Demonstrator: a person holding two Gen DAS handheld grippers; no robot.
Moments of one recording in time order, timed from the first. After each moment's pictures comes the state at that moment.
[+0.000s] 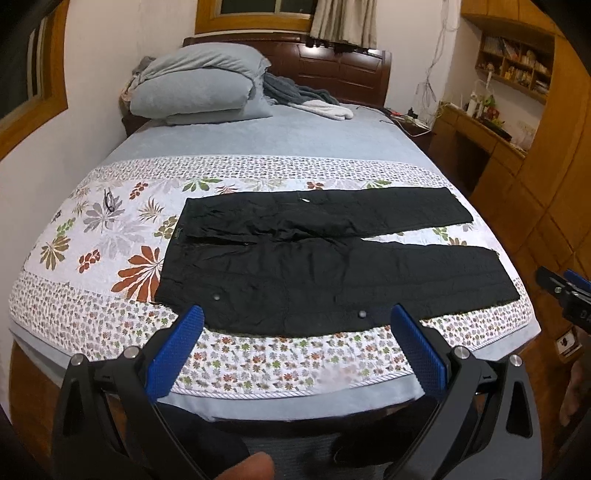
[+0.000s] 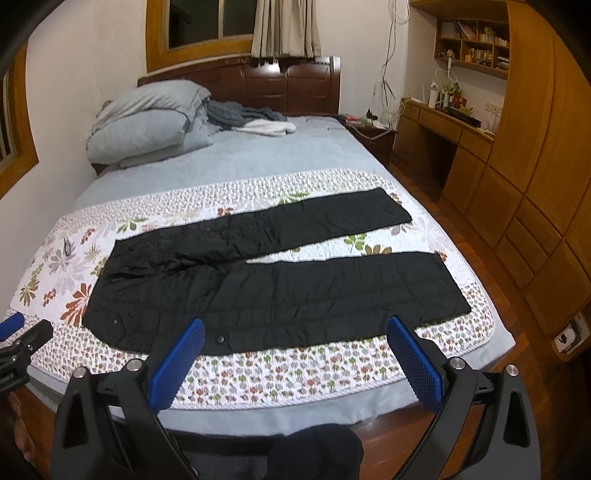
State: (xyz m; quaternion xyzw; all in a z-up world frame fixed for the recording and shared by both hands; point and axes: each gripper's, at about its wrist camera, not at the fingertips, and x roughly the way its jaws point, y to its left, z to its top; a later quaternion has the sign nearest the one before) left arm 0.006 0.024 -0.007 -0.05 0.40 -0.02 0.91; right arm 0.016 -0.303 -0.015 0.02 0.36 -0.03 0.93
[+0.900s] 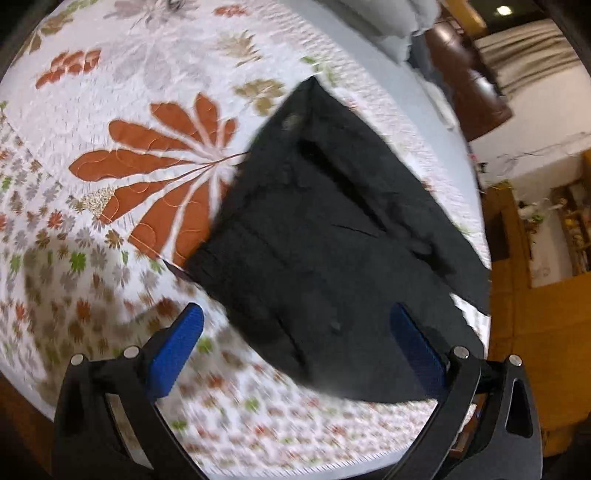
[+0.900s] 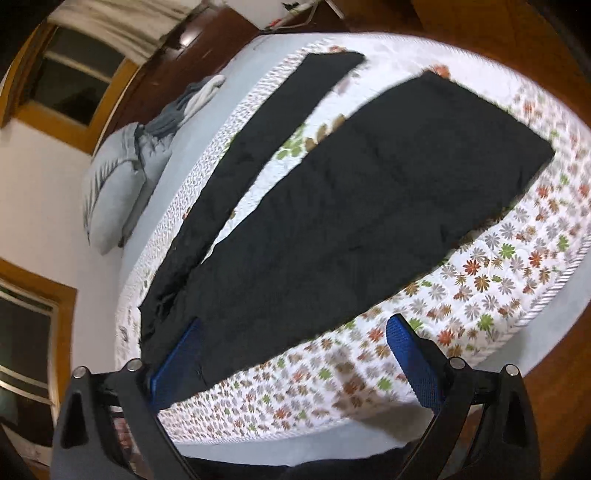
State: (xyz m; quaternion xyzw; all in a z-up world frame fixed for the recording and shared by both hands) left arm 0.162 0.274 -0.231 -0.37 0.52 0.02 0.77; right arm 0.134 -0.561 -0.234 0.39 0.47 0.04 0.79
